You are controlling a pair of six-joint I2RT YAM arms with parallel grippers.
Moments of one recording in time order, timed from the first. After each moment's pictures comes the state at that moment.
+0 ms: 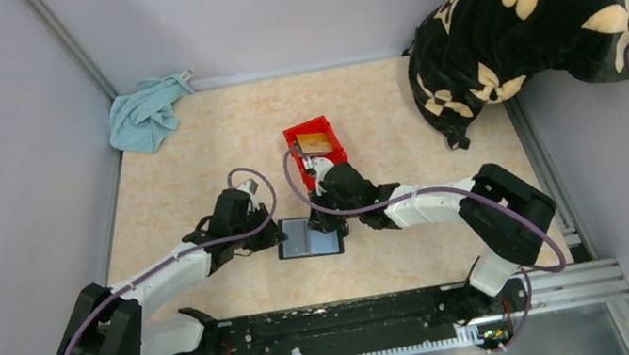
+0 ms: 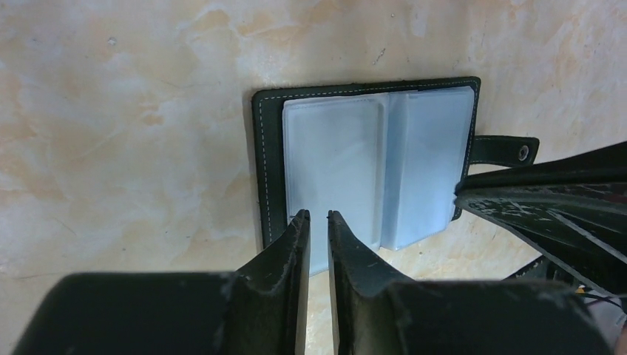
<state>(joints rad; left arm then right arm) -0.56 1.21 0.48 -0.09 0.14 -0.66 0.88 1.57 0.78 0.16 -0.19 0.47</state>
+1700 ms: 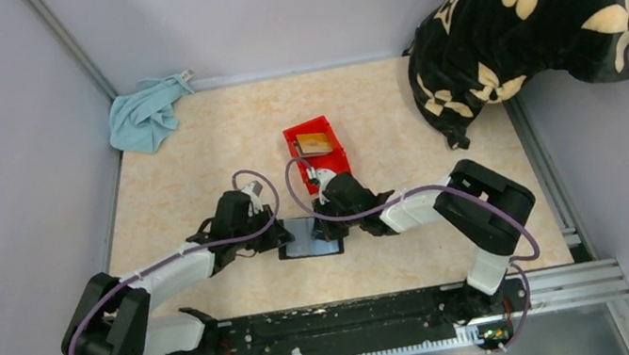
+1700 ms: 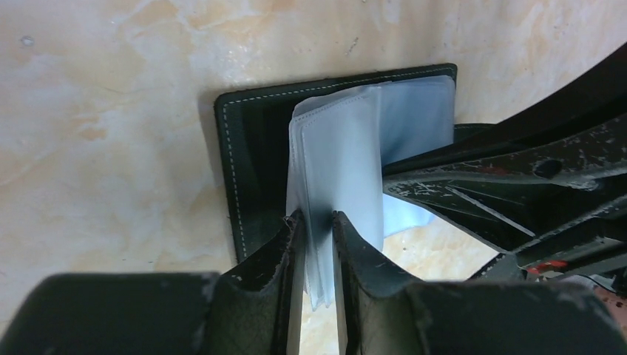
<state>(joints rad) -0.55 1.27 0.44 0.05 0.25 -0.69 0.88 1.70 0.71 0.30 -0.22 0.51</state>
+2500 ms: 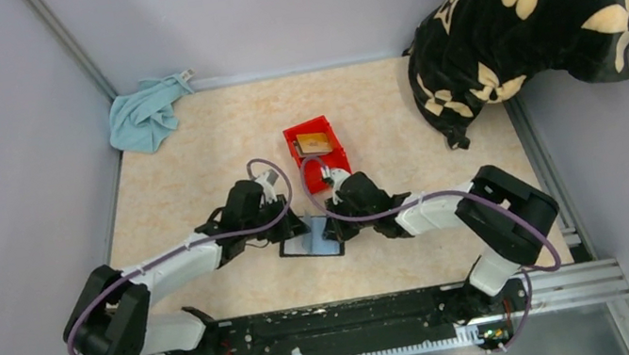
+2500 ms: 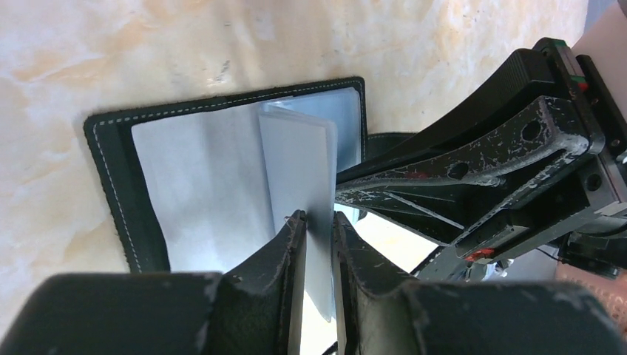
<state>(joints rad) -0.64 1.30 0.54 0.06 0.29 -0.72 0.84 1.59 0.62 0.29 -0.23 0.53</state>
